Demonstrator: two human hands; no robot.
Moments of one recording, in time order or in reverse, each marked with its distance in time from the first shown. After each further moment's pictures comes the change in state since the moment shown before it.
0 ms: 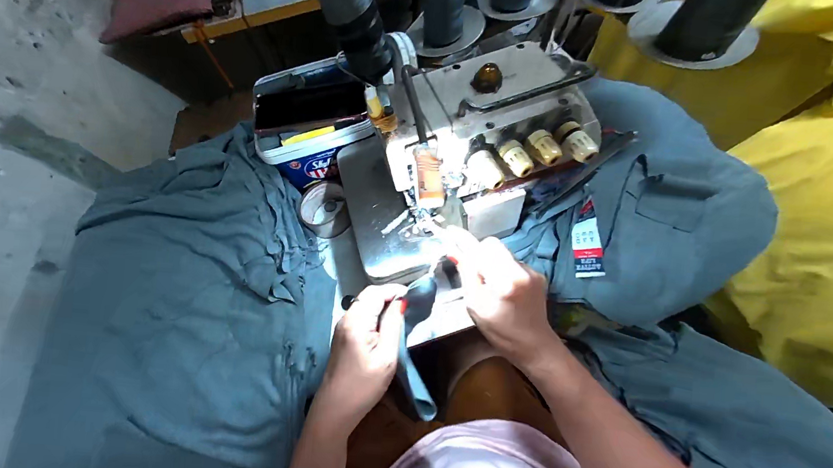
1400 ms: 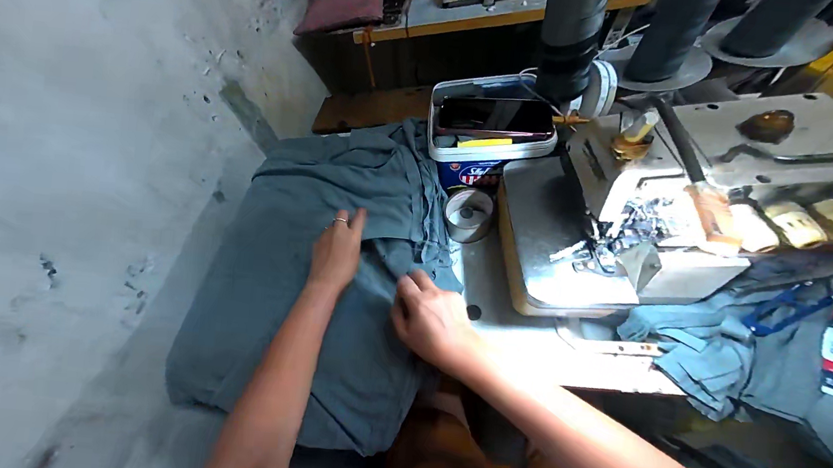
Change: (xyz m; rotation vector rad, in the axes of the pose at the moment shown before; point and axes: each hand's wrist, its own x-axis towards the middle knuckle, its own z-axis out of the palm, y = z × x) left_hand 0.048 -0.149 -0.185 0.964 -0.094 -0.460; right_hand 0.012 -0.172 0.111 0.275 -0.836 -0.220
